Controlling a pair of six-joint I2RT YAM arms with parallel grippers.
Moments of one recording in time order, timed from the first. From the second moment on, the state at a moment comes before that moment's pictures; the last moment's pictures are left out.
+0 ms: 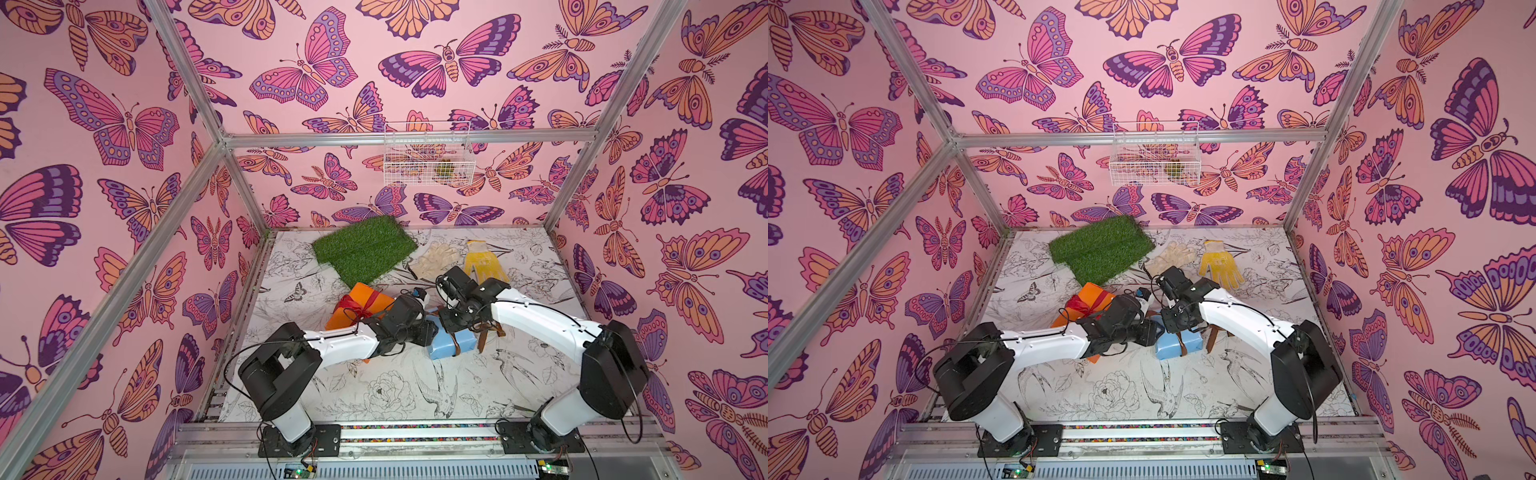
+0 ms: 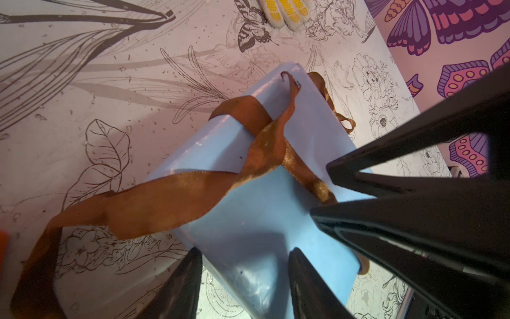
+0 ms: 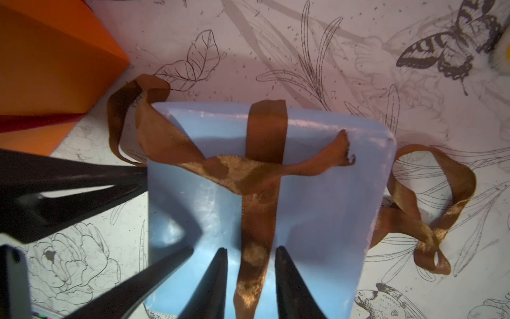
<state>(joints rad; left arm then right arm) -0.86 1.65 0.88 0.05 0.13 -0.52 0.68 1.59 1.18 -0.85 0.04 0.34</state>
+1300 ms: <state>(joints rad) -0.86 1.65 0.88 0.05 0.13 -0.52 0.68 1.54 1.35 -0.98 0.02 0.31</state>
